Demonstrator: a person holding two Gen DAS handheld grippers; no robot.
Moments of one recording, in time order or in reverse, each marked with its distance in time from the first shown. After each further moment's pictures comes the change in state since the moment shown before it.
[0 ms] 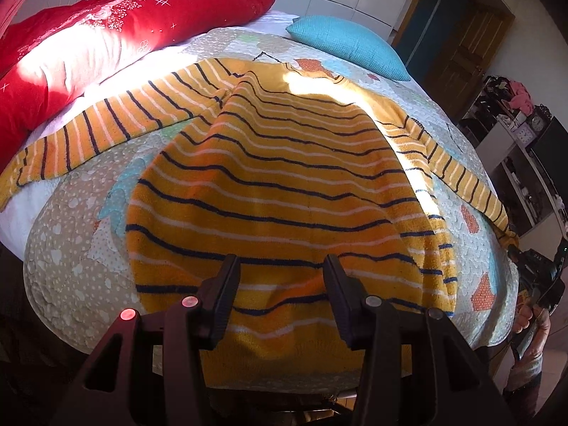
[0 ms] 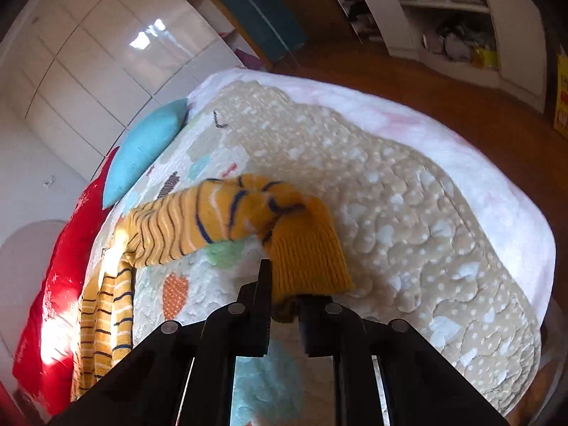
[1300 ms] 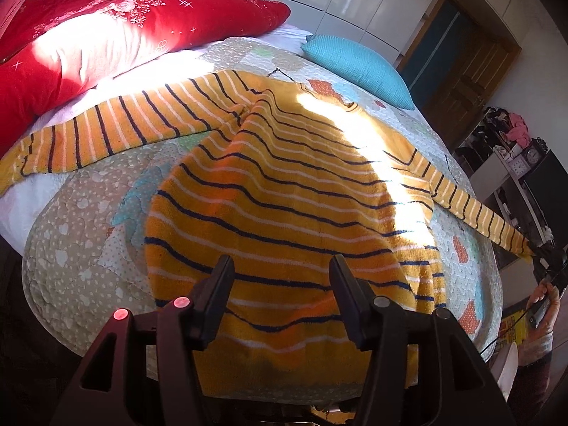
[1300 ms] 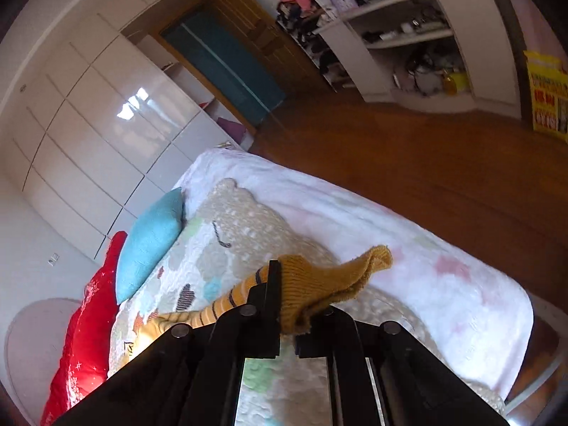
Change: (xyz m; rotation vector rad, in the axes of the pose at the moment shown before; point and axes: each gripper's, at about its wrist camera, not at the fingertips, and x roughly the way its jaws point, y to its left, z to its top) left arm -0.009 0.030 0.008 -0.111 -0.064 -0.057; right arm -0.053 0.003 0.110 0.173 -0.202 0.009
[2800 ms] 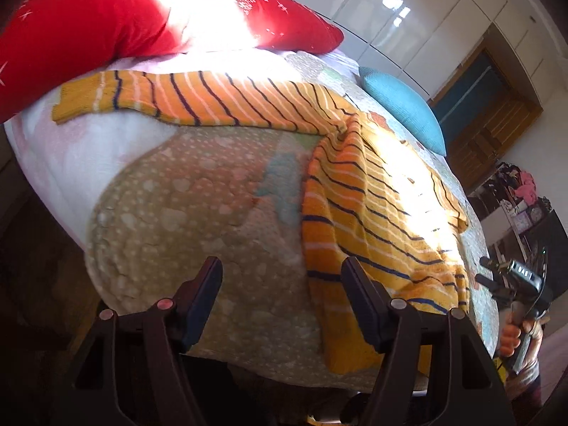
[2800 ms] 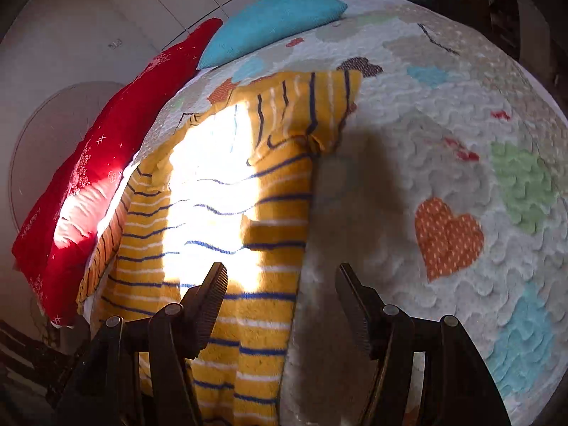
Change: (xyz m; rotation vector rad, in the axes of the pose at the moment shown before) left arm -0.020 0.113 -0.032 -0.176 -0.064 -0.015; right arm 0.063 0.182 -0.221 -0.489 0.659 0.211
